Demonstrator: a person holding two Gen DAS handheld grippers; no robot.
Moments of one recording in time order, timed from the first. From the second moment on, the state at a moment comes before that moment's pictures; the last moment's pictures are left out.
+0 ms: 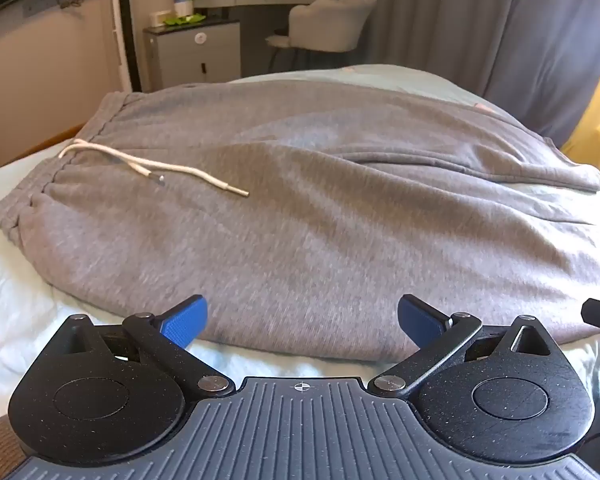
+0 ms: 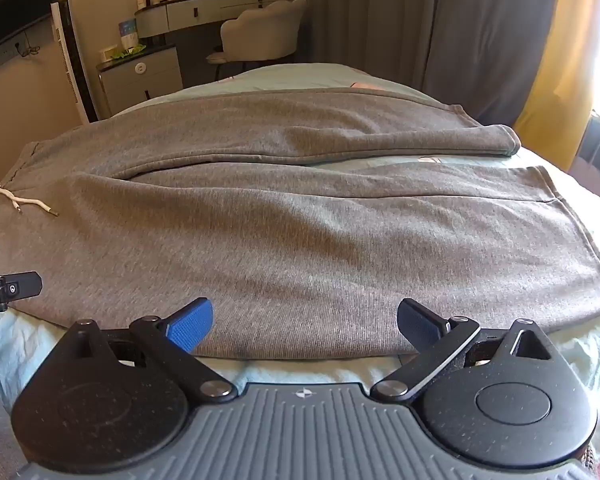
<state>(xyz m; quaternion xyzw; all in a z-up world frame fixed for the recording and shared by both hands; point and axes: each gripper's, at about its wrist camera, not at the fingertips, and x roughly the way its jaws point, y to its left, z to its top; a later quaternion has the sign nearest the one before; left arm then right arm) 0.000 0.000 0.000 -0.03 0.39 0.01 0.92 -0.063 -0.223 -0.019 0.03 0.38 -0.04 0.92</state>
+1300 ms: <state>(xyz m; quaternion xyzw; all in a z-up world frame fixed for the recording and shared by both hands) -0.001 -0.001 -0.002 -0.03 0.40 0.00 0.92 -0.063 -0.227 -0.019 0.04 0.38 -0.04 0.92</state>
